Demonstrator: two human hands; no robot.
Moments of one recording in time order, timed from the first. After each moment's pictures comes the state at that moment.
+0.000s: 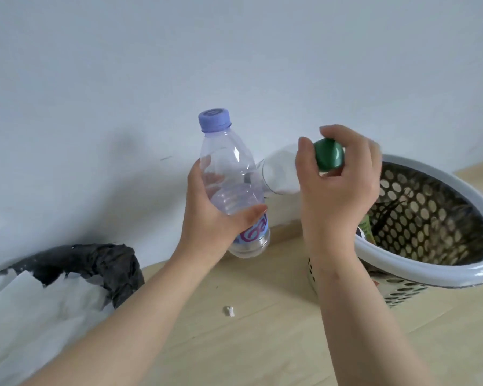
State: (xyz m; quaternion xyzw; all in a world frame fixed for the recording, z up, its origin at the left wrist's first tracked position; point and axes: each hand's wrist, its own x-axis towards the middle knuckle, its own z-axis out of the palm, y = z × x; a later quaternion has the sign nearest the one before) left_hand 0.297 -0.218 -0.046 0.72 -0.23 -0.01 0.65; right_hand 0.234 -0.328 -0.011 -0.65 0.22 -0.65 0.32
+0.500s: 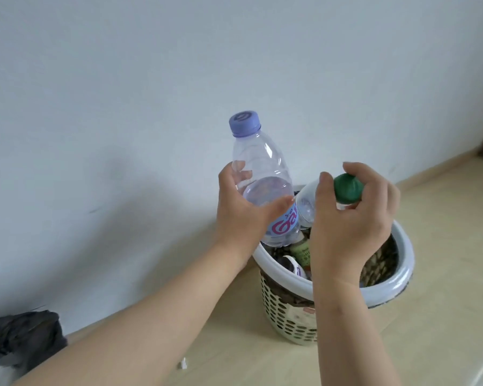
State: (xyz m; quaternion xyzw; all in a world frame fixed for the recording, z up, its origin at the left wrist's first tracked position) left_hand 0.258 -0.344 0.001 0.62 -0.31 -0.10 0.71; right_hand 0.181 -0.402 0.006 -0.59 0.32 -0.70 0.25
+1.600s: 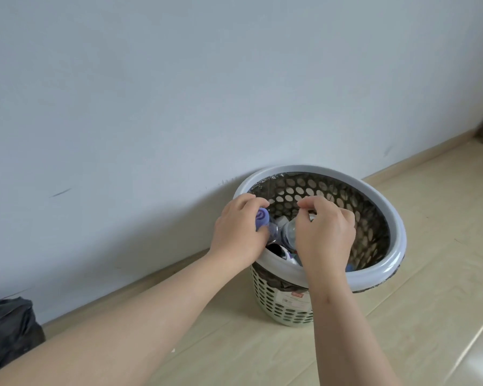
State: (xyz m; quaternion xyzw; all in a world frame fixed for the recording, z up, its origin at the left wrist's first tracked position) left_hand 0.261 -0.360 -0.062 0.83 -0.42 -0.04 0.36; right_hand 0.166 -0.437 -0.051 -0.78 0.44 -0.37 0.24
